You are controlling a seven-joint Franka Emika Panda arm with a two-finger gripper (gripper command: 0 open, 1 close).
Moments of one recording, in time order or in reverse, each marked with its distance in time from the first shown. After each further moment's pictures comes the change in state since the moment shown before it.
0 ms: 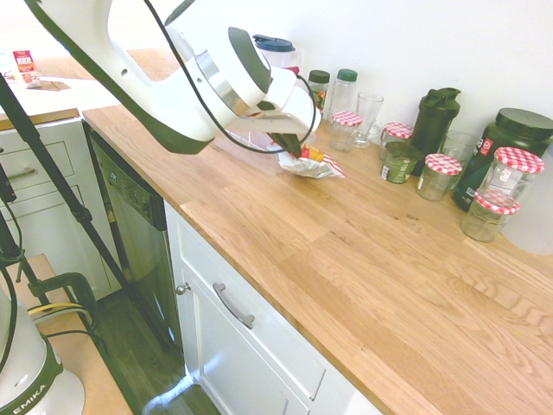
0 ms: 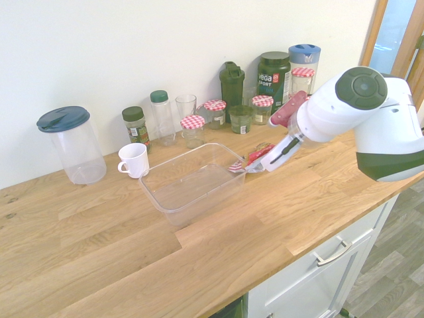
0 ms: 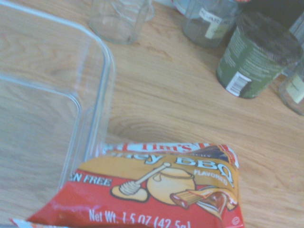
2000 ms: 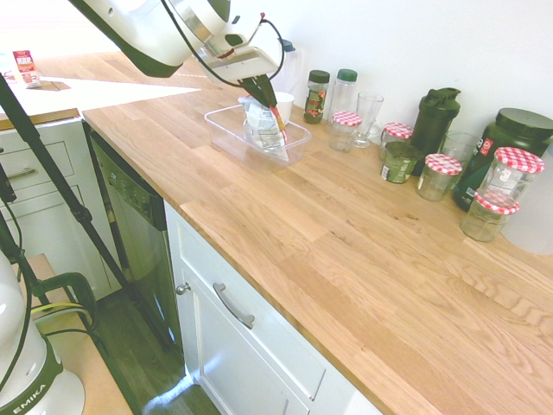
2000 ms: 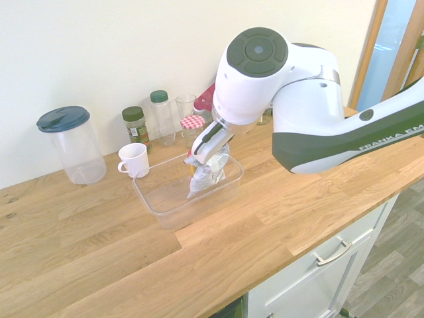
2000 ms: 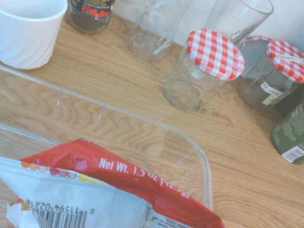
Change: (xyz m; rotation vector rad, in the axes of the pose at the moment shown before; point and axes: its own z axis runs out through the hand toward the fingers) arm -0.010 -0.140 -0.024 -0.071 0.000 -0.073
